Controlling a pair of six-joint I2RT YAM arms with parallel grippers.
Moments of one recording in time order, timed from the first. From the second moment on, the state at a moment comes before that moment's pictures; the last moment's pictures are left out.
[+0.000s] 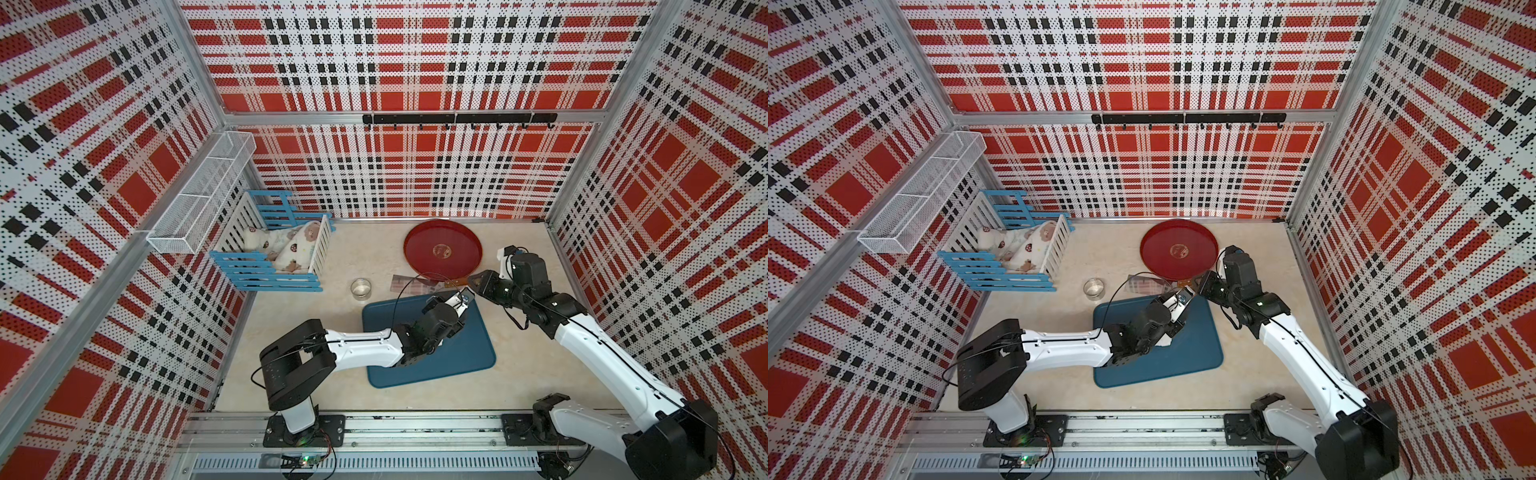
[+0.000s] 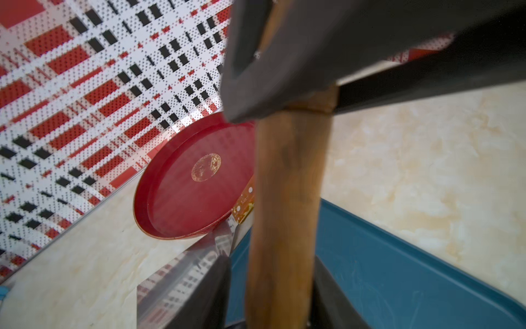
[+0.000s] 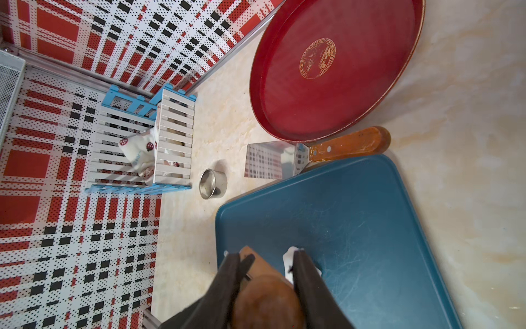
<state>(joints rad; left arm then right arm) -1.11 1.72 0.98 0.35 -0.50 0.14 0.36 1.11 0.92 -0.41 -0.21 0.78</state>
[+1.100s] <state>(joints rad) -0.88 1.35 0.72 0.33 0.14 0.23 0.35 0.88 0.89 -0.31 -0.49 0.35</state>
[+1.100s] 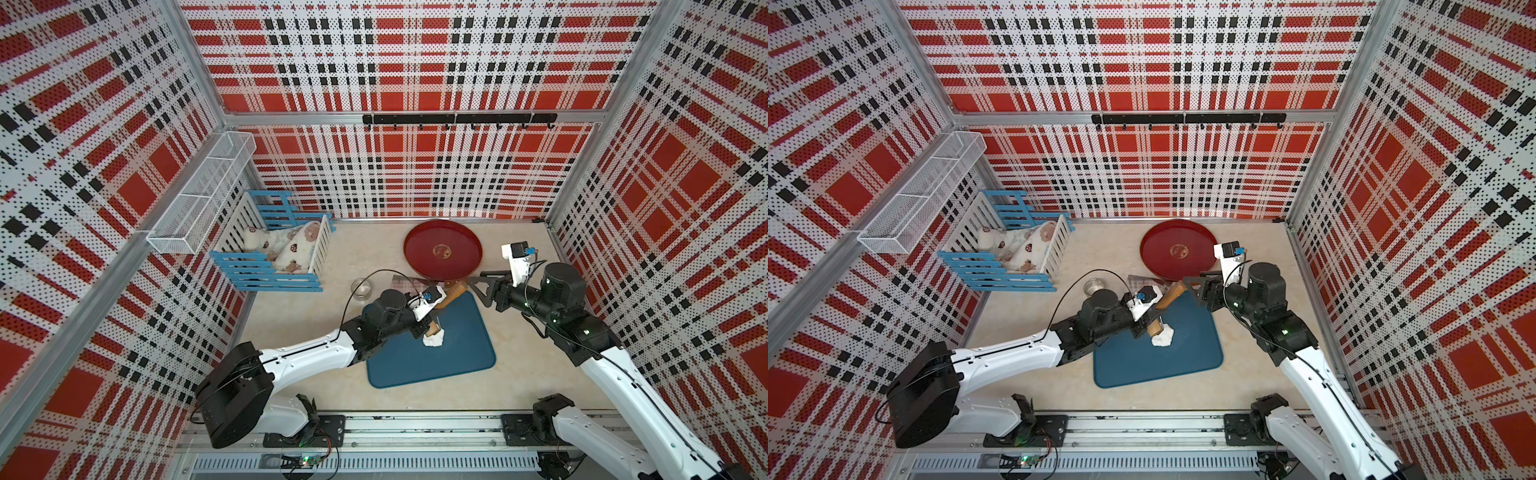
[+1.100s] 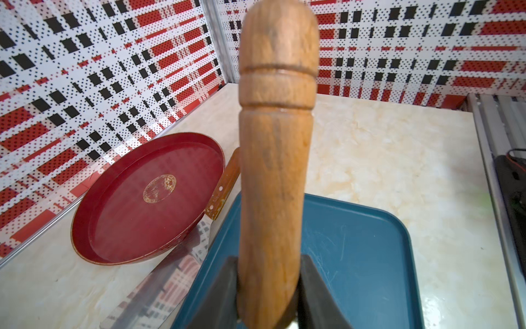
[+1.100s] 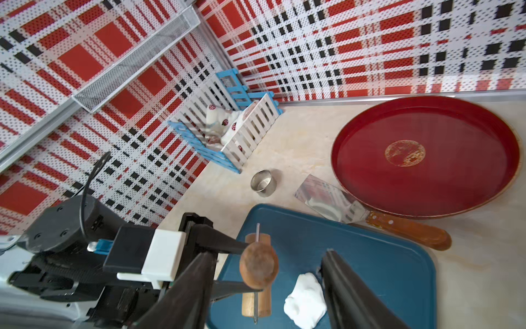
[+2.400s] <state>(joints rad) -0.90 1.35 0.74 0.30 0.17 0.32 0.51 1.13 0.94 -0.40 -0.54 0.33</state>
